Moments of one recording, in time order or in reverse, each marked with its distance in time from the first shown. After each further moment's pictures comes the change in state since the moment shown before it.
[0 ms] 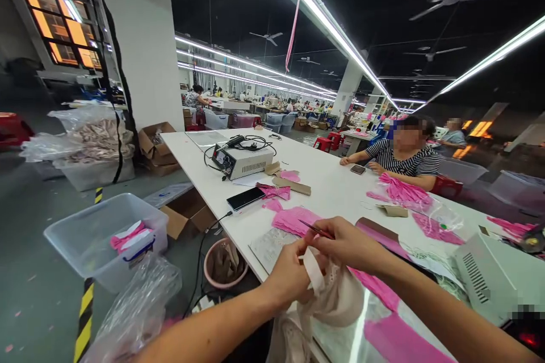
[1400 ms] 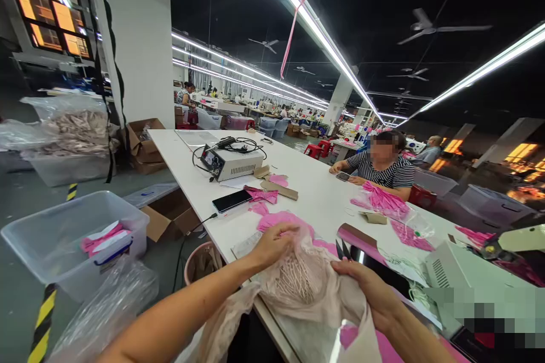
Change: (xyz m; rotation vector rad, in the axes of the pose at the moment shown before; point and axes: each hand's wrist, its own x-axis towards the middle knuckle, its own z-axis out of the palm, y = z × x) left_hand 0.052 -0.009 -0.031 0.252 -0.070 0.046; right_hand -0.046 0.083 0.009 1.198 0.141 0.453
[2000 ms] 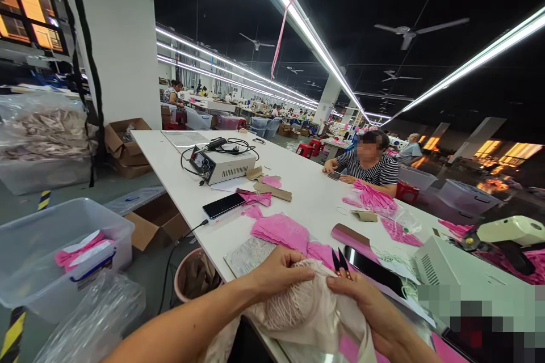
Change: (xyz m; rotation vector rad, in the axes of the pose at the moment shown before) left_hand -0.014 0.004 0.018 -0.208 -0.338 -0.147; right_hand -0.011 0.006 0.014 0.032 -0.071 -0.073
